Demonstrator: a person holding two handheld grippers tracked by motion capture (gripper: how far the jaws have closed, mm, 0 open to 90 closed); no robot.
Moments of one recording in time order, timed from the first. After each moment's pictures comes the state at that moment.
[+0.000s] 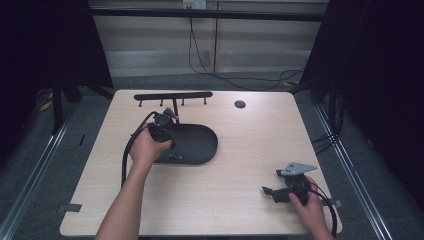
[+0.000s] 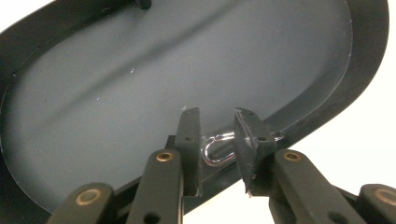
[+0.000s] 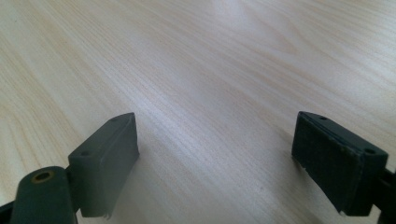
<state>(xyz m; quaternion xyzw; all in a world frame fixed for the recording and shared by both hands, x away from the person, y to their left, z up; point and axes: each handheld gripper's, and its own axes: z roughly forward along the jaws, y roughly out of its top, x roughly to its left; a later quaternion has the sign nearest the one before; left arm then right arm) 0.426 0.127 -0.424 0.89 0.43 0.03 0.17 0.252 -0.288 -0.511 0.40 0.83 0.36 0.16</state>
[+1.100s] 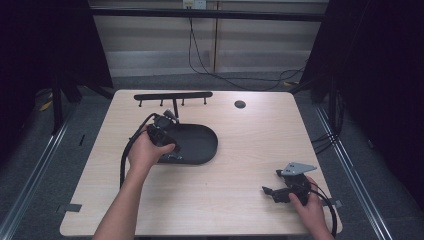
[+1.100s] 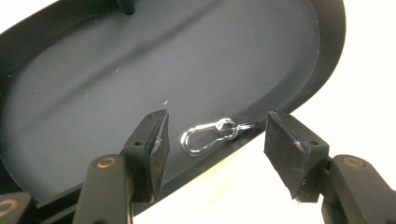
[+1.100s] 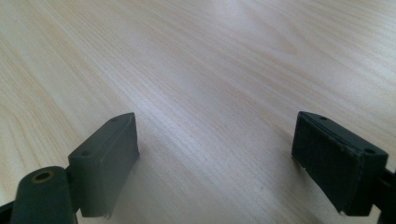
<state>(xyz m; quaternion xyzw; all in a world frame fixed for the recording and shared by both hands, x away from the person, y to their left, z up) 0.405 0.123 -0.413 0.88 0.43 0.03 0.19 0.252 -0.288 -0.511 0.40 0.83 0.36 0.16</state>
